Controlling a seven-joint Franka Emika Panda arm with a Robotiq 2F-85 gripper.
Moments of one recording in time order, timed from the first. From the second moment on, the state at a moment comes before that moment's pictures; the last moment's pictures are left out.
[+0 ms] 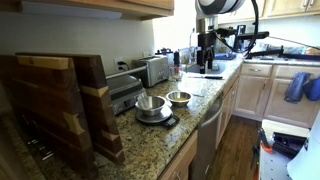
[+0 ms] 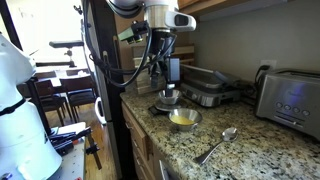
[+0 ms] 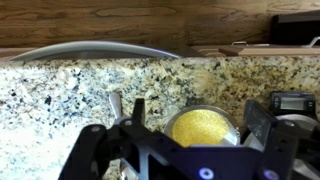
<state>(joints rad) -0.15 -0.32 -0.22 -2.46 -0.13 2.11 -0.27</state>
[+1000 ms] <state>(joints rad) -0.19 -0.05 -0.28 -2.28 -0.10 2.23 -0.34</state>
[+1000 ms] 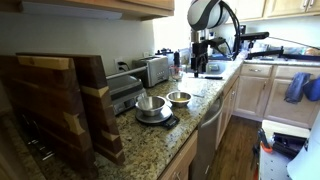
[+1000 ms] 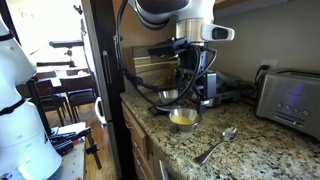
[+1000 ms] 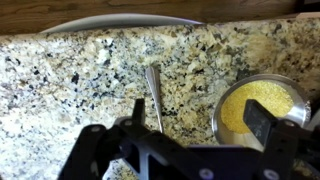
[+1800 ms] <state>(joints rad) -0.20 0.13 -0.27 -2.21 -0.10 2.34 -0.38</state>
